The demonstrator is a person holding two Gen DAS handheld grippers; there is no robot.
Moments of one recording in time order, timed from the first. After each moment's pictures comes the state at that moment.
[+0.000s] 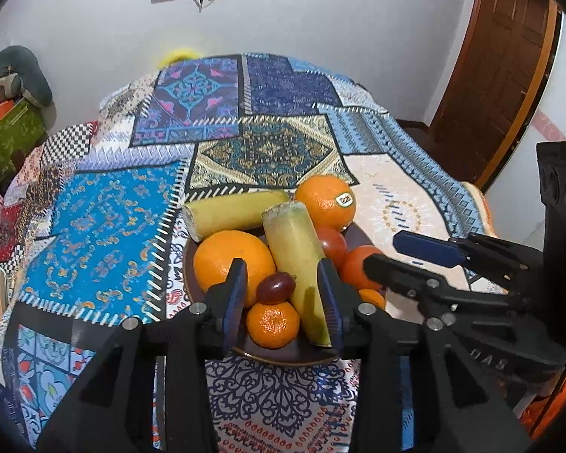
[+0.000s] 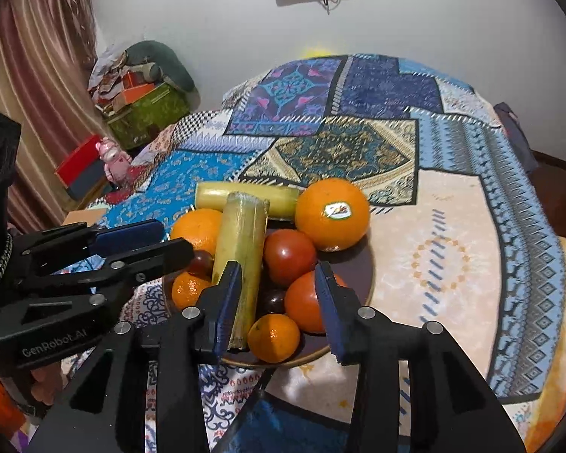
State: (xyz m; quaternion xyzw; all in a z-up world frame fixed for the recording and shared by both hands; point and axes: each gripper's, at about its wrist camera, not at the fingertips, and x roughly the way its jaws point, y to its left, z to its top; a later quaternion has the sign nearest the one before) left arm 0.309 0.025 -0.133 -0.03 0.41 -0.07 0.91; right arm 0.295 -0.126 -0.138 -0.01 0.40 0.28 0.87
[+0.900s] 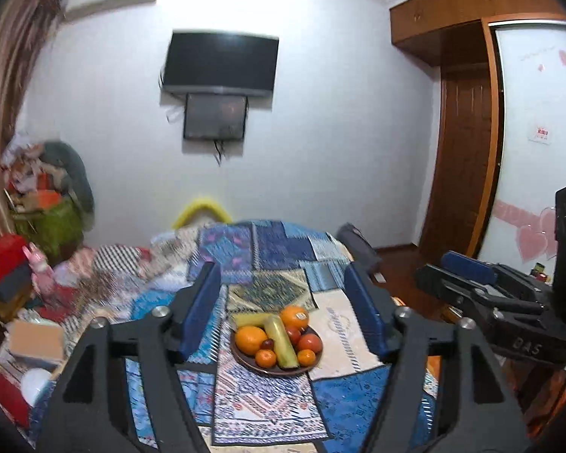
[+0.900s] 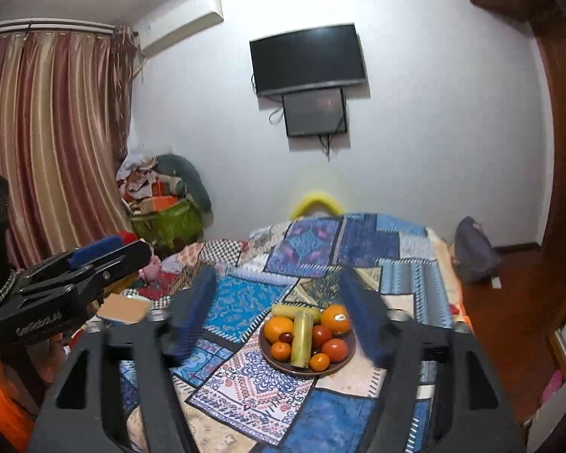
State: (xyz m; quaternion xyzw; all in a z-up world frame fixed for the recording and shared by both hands) left arm 0.069 0.032 0.065 -0.03 0.13 -0.04 0.99; right arm 0.087 -0.151 0.044 0.01 0.15 0.25 0.96
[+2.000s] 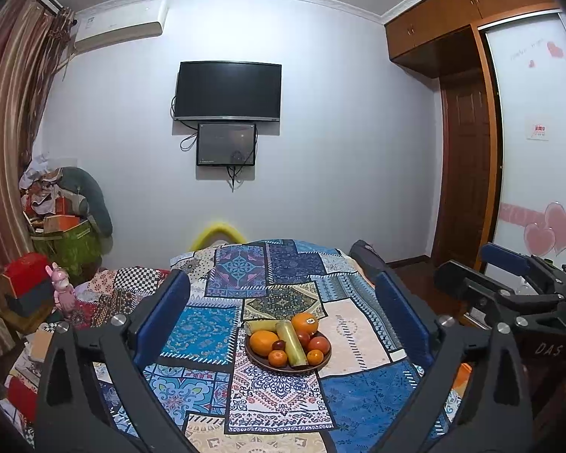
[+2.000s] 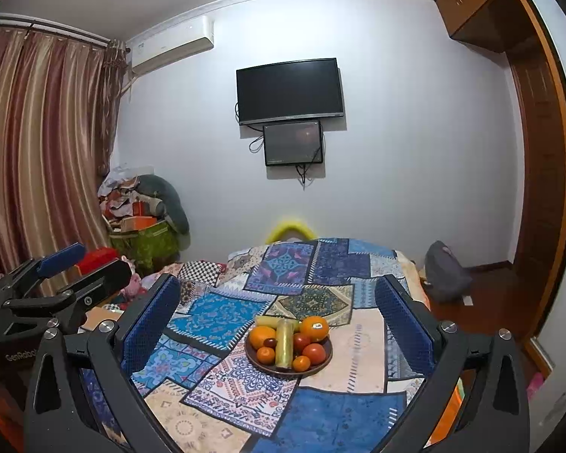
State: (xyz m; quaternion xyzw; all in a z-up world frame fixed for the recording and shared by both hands) left arm 0.015 0.020 0.062 -0.01 0.09 -0.02 1.00; right arm 0.046 -0.161 0.044 0.01 0.11 0.20 0.97
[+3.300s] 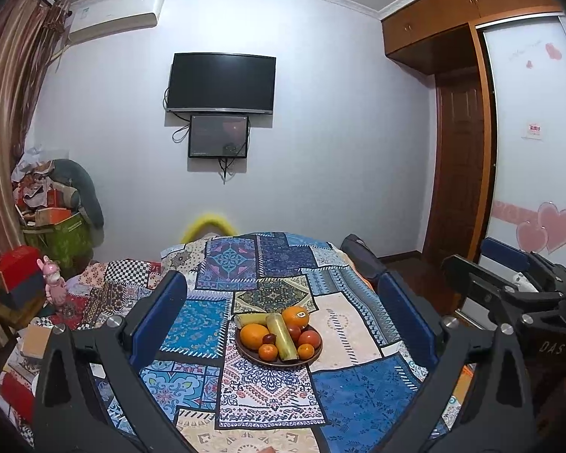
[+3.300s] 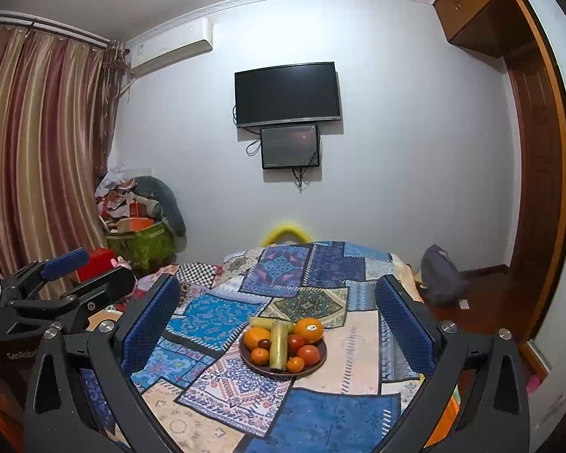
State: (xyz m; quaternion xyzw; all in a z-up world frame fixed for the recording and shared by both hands) left arm 0.019 0.019 0.060 -0.02 0.11 -0.04 0.99; right arm 0.040 -0.163 0.047 0.00 0.10 0.19 0.98
